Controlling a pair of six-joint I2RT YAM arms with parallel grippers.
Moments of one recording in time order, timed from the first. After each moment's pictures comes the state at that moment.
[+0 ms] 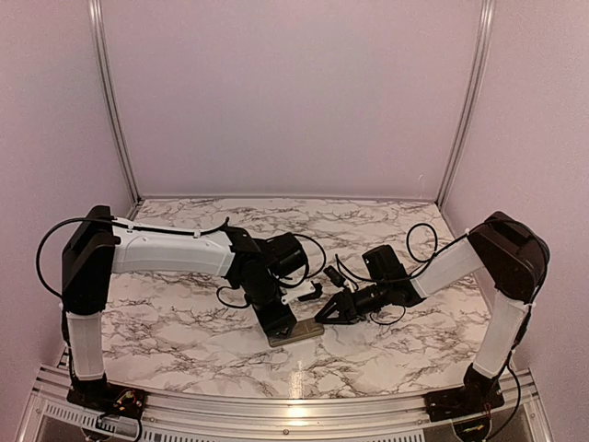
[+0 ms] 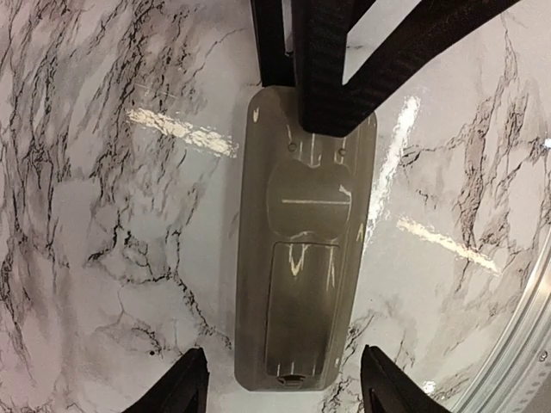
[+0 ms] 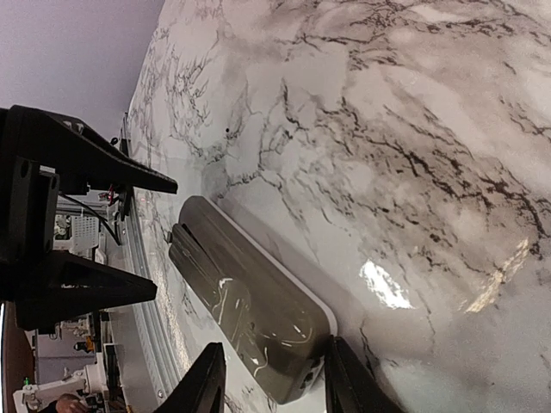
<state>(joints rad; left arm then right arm) -1.04 2.01 1.50 -0.79 0.12 0.11 0.62 1.84 0.72 0.27 -0.87 0.49</state>
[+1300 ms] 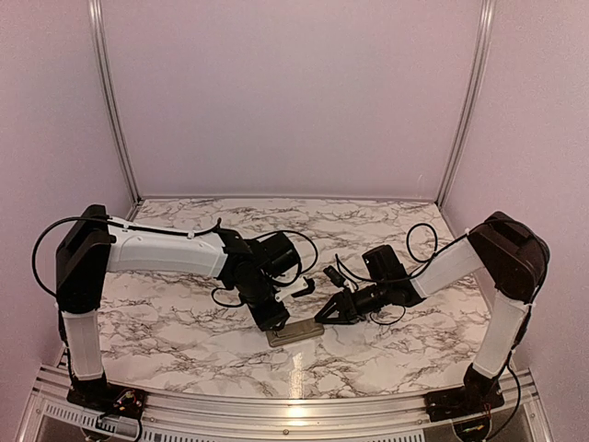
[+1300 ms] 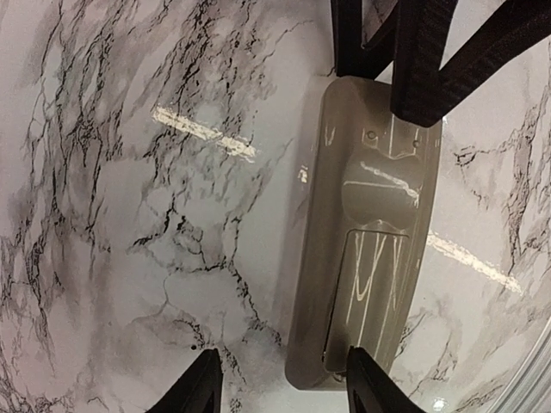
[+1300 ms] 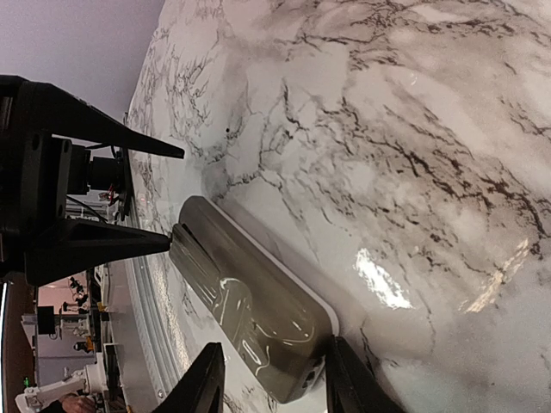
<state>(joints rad) -1.02 1.97 1.43 -0.71 0.05 0.11 0.62 1.84 0.72 0.27 -0.87 0.49</state>
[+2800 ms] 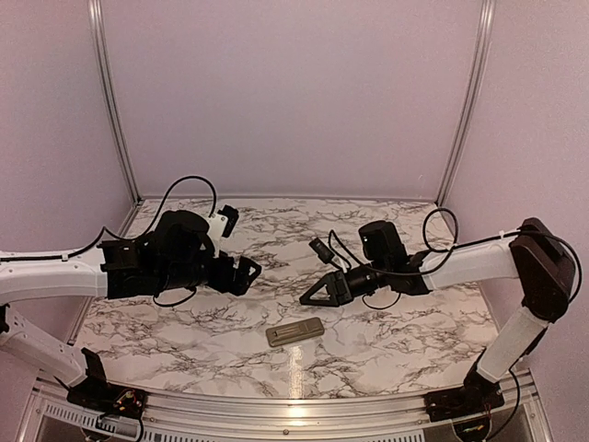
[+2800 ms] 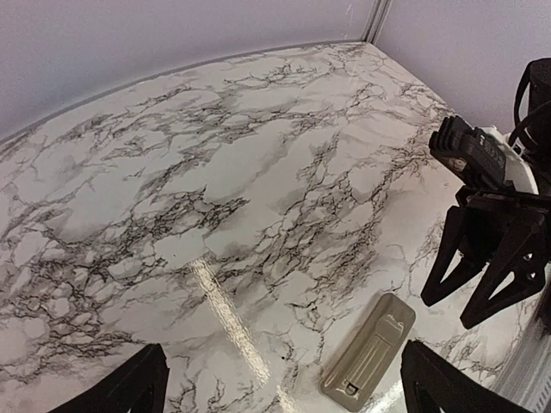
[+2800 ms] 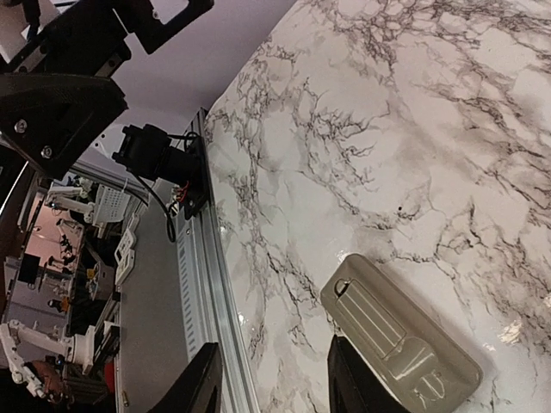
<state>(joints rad) -0.98 1.28 0.91 -0.20 -0.25 -0.32 0.71 1.62 0.81 0.21 -0.88 0.46</state>
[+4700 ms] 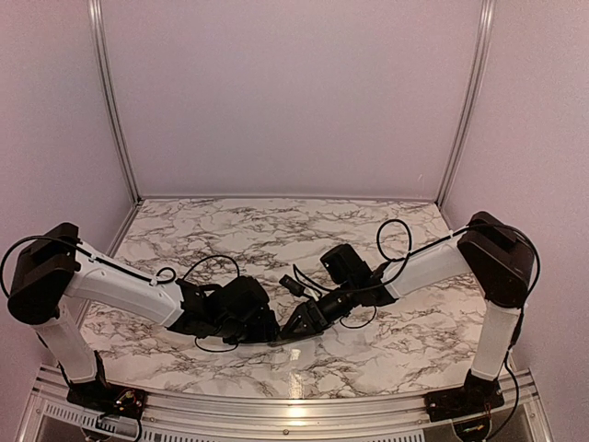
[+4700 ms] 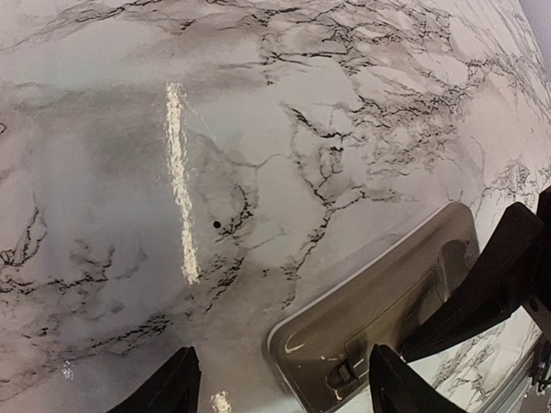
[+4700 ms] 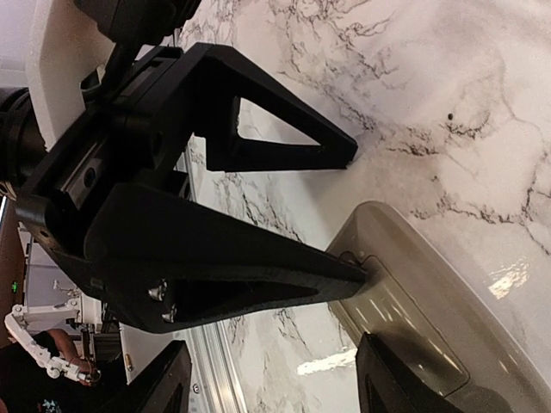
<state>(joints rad) -1.13 1.72 0.86 -0.09 -0.18 -1.04 0.84 1.89 0.94 0.10 -0.90 0.41</state>
